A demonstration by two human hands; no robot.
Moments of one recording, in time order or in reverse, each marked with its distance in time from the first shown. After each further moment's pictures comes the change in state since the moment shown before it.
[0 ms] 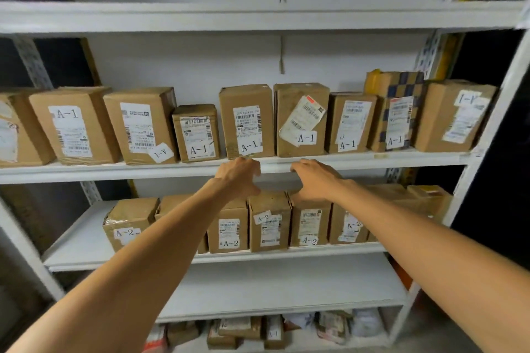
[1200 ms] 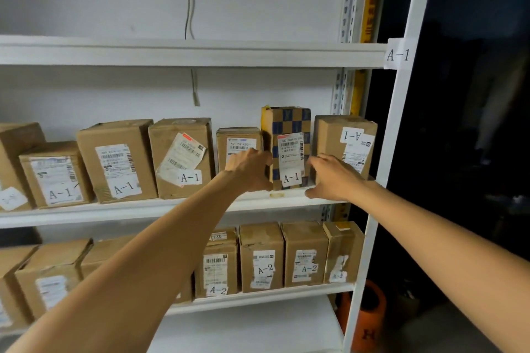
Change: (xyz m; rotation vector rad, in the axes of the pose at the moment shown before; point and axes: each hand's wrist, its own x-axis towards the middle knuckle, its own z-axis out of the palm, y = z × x) left_hand 0.156 0.295 -0.033 -0.009 0.152 0.144; right_hand -0.070 0.303 -0.101 -0.014 0.192 0.128
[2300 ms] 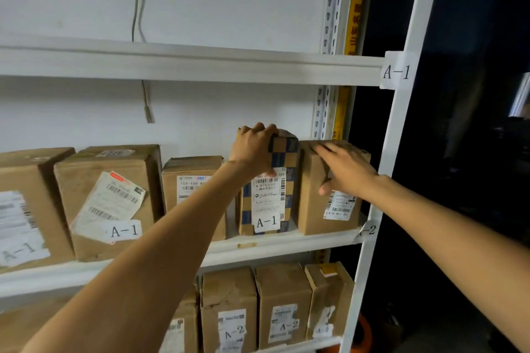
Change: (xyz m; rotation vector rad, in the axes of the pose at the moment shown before) left_hand 0.174 0.015 0.006 -0.116 0.184 0.045; right_hand 0.121 0.122 -0.018 -0.232 0.051 0.010
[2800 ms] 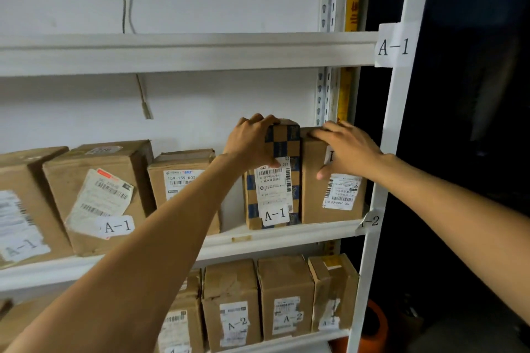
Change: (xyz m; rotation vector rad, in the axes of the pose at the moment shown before) left_hand 0.008 0.018 0.009 0.031 0.028 0.019; right_hand 0.014 0.034 0.003 -0.065 0.081 -0.084
